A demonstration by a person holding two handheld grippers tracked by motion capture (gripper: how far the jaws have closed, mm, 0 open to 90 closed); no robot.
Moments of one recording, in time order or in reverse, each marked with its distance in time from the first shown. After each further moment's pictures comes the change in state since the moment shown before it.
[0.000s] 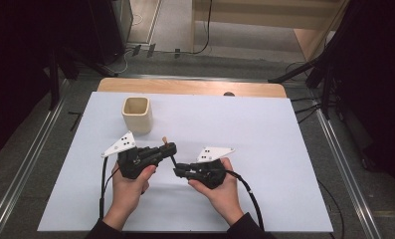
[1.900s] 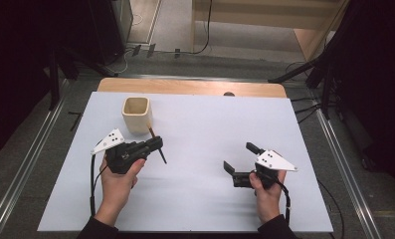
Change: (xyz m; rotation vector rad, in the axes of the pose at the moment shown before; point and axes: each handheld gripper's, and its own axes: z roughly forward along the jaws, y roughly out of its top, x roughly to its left) left arm 0.021 0.005 -0.021 -0.001 0.140 0.035; right arm -0.041 -0.054 -0.109 -0.293 -0.479 0.006
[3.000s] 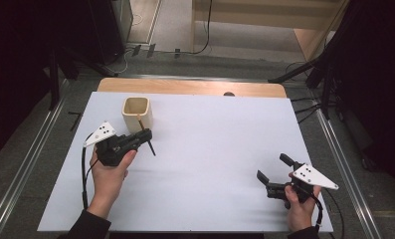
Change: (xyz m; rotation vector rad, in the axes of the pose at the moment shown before) left arm 0.020 0.017 -0.010 0.017 0.116 0.034; right arm -0.045 -0.033 -0.071 -0.004 -0.097 0.028
